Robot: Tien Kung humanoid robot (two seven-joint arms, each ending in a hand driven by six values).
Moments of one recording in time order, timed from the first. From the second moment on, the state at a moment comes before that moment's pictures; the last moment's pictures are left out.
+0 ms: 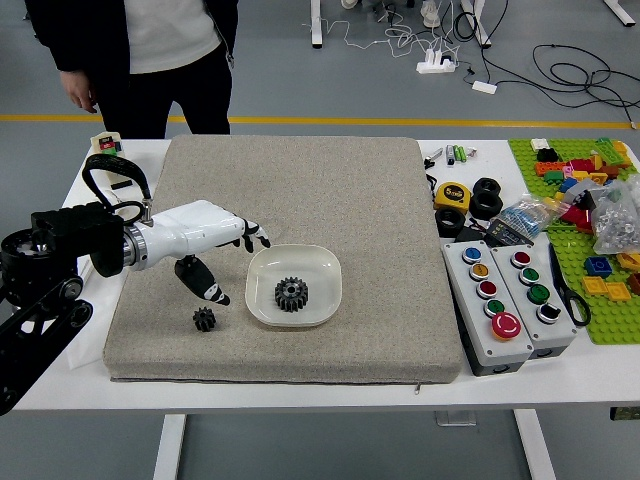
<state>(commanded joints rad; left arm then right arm) -0.52 0.42 -1.08 -1.49 2.27 -0.53 -0.16 0.16 -0.21 1.17 0.18 -1.19 -0.18 -0.17</state>
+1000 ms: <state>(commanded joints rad) -0.43 0.42 -1.04 -1.40 2.27 -0.49 -0.14 0.14 -0.20 1.18 0.18 -1.21 -0.17 -0.18</state>
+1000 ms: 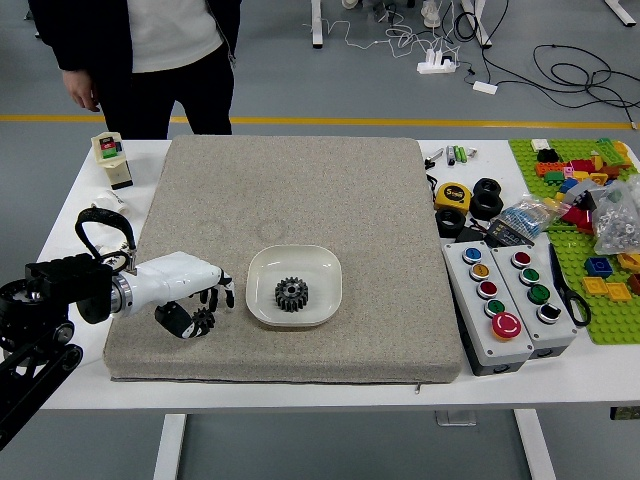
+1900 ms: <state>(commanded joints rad) -0.44 0.42 -1.04 -1.38 2.27 -0.54 -0.12 0.15 -0.20 1.17 0.18 -1.20 -0.17 -0.18</state>
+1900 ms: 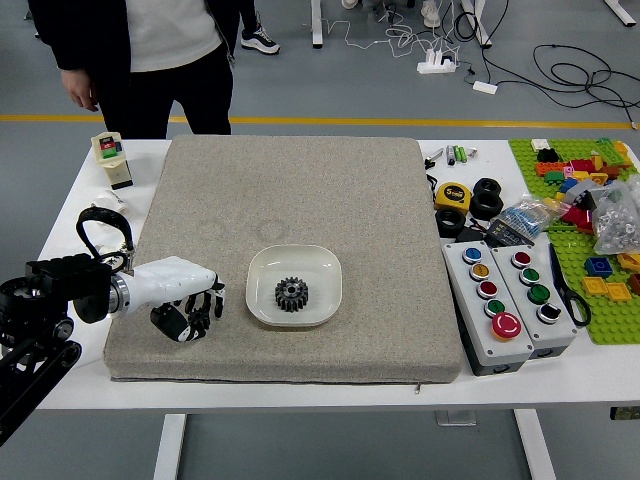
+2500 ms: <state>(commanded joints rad) -0.48 0.40 -1.04 -1.42 2.27 -0.55 -0.10 0.16 -0.21 1.17 0.18 -1.19 -0.17 -0.17</state>
